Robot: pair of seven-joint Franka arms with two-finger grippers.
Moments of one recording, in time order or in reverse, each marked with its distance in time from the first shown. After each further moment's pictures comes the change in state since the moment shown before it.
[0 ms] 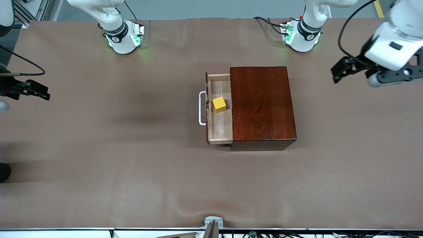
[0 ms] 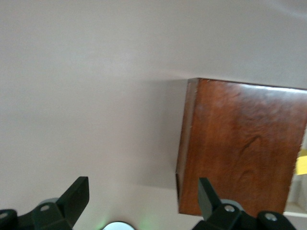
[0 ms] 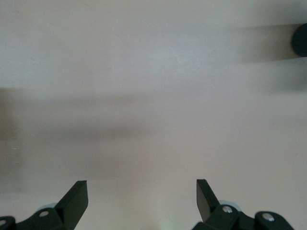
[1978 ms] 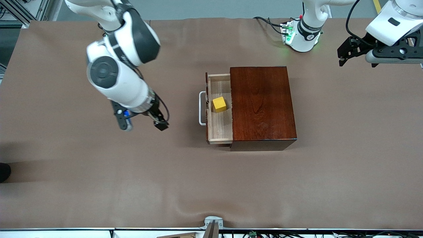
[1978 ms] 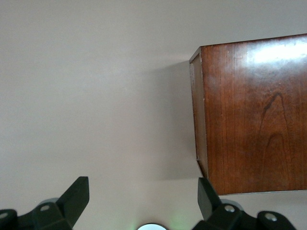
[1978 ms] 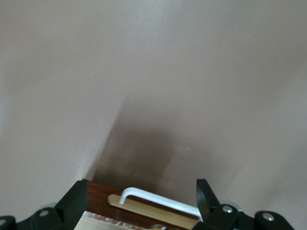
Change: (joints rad) left arm 0.137 -0.233 -0.132 -0.313 0.000 0.129 0.204; right arm 0.517 0.295 0.011 0.028 0.185 0.330 1.654
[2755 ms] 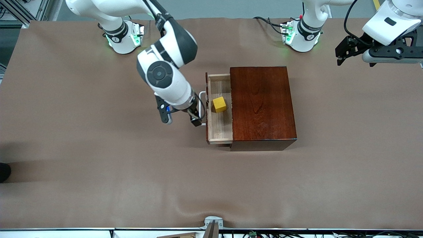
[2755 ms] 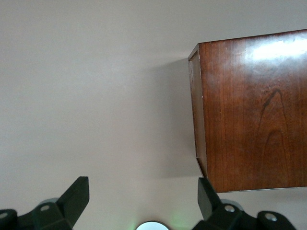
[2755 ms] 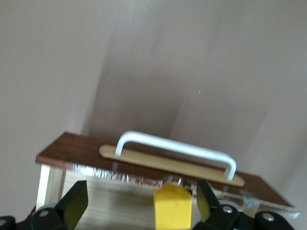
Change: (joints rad) left arm 0.003 0.000 -0.007 0.000 0.000 -0.011 0.000; right arm 0.162 0.103 0.000 0.004 0.079 0.150 0.219
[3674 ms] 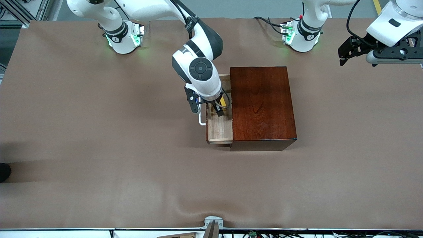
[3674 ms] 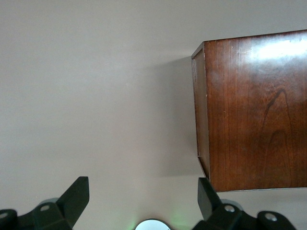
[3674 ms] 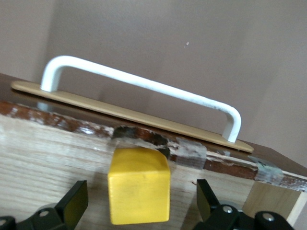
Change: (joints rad) left arm 0.003 0.000 0.012 -0.001 0.000 -0.006 0.000; right arm 0.135 0.105 0.000 0.001 0.000 0.061 0.084
